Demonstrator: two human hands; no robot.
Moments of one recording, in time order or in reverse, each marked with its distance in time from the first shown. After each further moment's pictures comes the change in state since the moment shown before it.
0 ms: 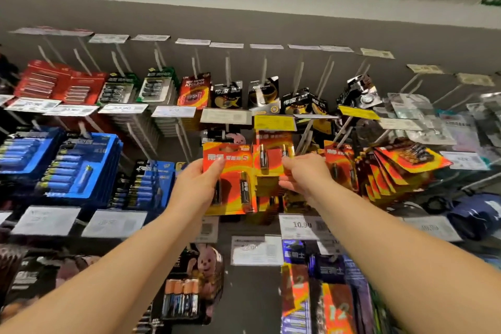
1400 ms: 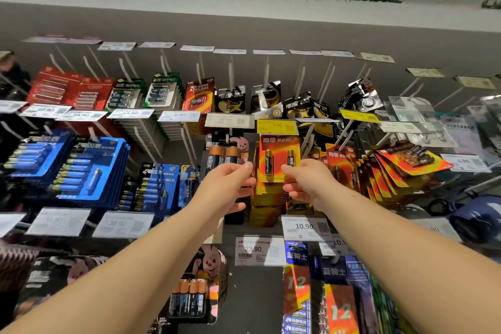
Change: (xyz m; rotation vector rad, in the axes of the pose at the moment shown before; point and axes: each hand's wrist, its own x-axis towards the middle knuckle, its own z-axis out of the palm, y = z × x) left_hand -0.019 0.028 0.014 -0.012 -0.221 -0.119; right_hand -0.003 0.002 -0.011 -0.132 -0.104 -0.020
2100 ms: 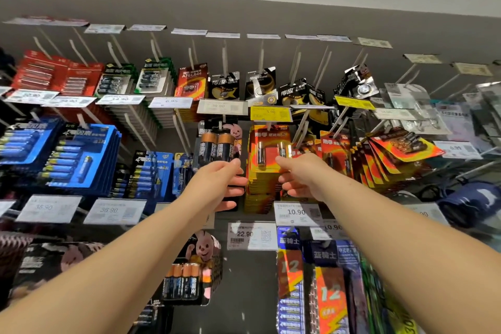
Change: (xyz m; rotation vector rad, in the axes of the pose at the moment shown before) left_hand 0.000 -0.013 0.003 0.028 0.017 -0.093; right_hand -0.009 0.003 -0.012 -0.181 -0.097 0.073
